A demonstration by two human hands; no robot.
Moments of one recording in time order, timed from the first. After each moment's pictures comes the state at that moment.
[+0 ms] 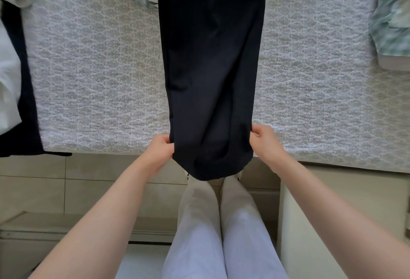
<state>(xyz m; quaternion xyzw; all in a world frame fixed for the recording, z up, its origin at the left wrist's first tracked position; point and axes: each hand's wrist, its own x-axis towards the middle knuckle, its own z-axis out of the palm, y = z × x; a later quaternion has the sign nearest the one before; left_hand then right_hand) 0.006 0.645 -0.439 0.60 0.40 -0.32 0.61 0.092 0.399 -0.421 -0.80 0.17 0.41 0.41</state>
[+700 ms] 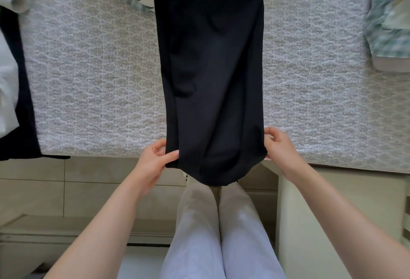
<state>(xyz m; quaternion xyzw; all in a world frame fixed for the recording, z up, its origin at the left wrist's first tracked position) -0.016 0.641 -0.423 0.52 0.41 -0.26 0.70 0.091 0.358 -0.407 -0.76 0.22 0.40 0.46</state>
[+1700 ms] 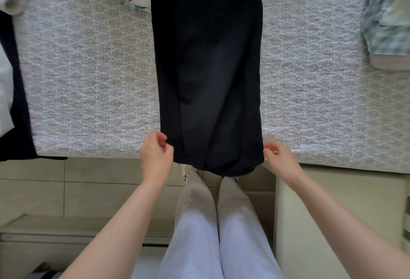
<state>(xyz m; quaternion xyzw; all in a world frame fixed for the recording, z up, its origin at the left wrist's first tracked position) -0.004 0.606 -0.437 0.84 0.40 -0.13 0.35 0.072 0.319 -0.433 -0.83 0.18 0.42 0.32</state>
